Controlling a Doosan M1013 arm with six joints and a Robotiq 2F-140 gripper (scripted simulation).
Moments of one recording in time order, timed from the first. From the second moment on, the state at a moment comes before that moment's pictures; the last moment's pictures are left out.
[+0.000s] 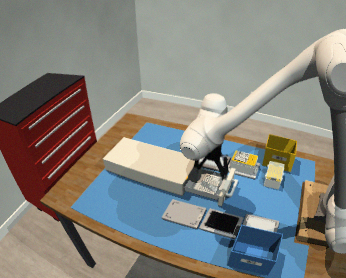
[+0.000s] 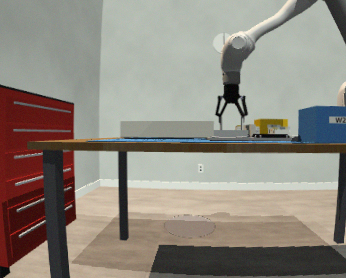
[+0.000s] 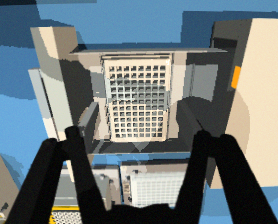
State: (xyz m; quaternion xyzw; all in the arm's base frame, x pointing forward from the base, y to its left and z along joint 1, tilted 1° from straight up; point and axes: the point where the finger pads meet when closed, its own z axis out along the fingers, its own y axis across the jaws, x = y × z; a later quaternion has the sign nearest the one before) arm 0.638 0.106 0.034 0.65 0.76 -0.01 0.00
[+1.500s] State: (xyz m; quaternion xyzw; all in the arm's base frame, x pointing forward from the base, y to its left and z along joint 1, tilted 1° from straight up) arm 0.638 0.107 0.088 0.65 0.76 -0.01 0.00
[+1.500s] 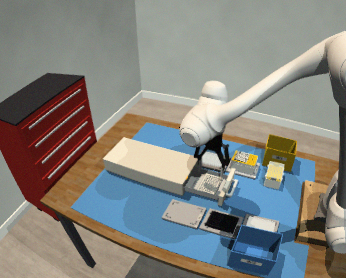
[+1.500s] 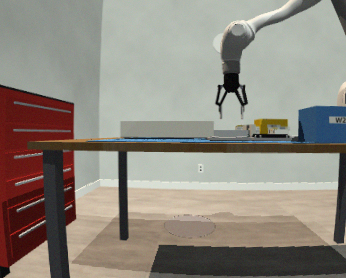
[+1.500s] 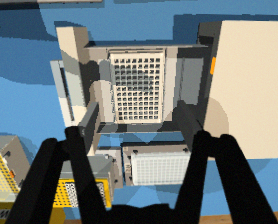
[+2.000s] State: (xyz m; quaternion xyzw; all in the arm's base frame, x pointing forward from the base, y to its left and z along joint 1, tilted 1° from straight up) arm 0.638 0.107 0.106 0.65 0.76 -0.01 0.00
